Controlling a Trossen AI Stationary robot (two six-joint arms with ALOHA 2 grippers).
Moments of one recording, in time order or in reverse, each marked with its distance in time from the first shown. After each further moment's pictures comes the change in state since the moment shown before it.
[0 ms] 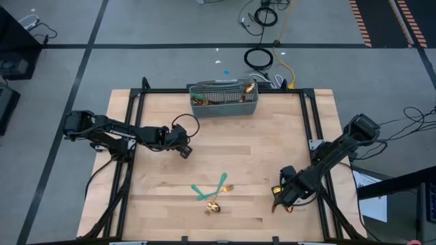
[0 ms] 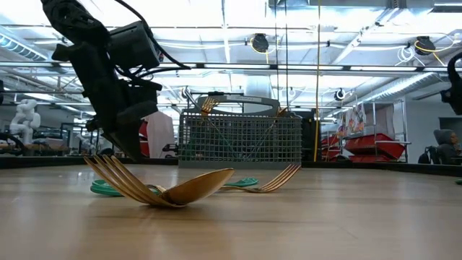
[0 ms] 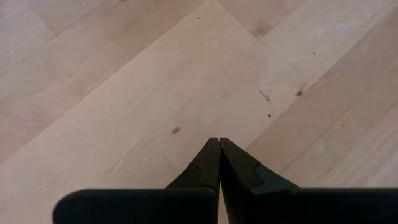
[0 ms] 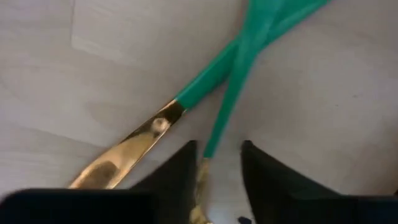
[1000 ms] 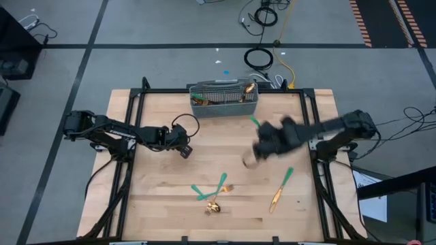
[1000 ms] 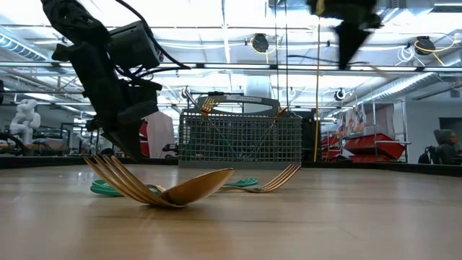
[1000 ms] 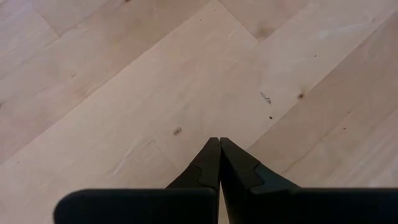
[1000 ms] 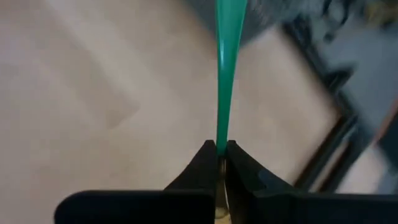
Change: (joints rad) left arm 0.000 0.000 0.000 0.001 -0.006 -0.009; right arm -0.576 -0.013 0.663 -0.665 0.602 -1.174
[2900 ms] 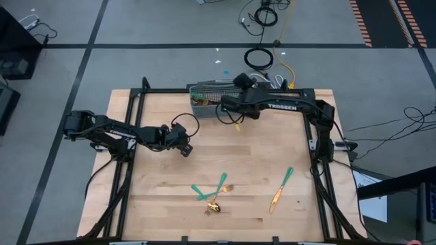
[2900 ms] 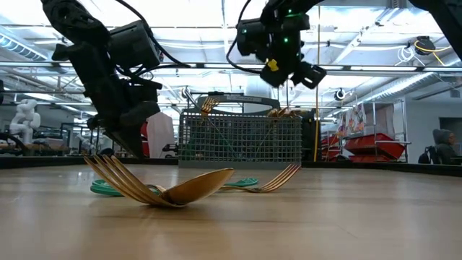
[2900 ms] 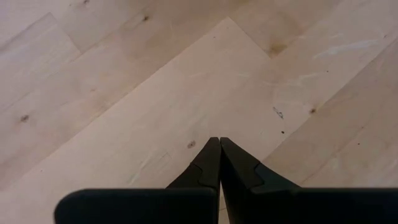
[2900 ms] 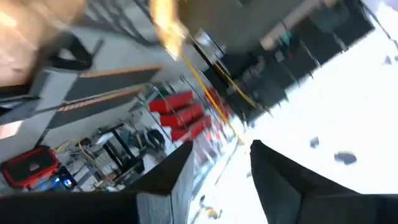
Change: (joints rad) left arm 0.000 0.000 0.000 0.008 -0.062 0.009; right arm -0.454 0.423 0.272 0.186 0.731 -1.742
